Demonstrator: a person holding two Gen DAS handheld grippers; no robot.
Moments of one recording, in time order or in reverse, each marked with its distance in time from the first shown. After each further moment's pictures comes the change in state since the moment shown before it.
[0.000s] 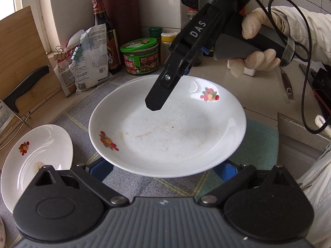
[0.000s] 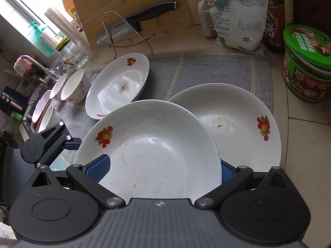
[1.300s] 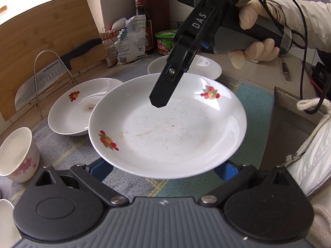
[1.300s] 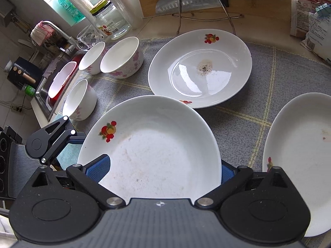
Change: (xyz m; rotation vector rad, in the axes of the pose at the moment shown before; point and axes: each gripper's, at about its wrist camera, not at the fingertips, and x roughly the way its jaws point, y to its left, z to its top) left arm -0.098 0.026 -0.091 -0.063 -0.006 0.075; right arm 0.070 0.137 0.012 -0.112 0.115 0.057
